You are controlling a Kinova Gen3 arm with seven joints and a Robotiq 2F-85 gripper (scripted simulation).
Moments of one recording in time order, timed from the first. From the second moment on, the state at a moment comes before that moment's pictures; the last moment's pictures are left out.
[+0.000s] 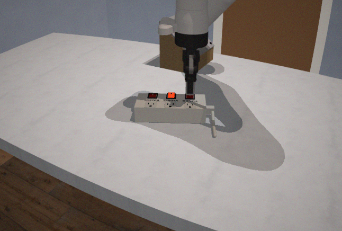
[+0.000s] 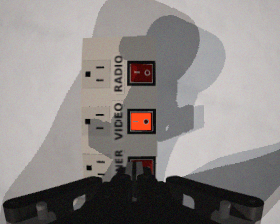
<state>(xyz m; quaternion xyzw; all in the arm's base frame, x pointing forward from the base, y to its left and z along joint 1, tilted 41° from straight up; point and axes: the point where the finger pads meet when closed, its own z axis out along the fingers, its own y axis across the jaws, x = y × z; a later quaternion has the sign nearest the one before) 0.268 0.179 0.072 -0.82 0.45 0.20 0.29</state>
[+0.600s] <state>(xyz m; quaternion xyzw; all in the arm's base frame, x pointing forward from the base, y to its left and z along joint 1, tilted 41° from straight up) 0.268 0.179 0.072 -0.82 0.45 0.20 0.29</state>
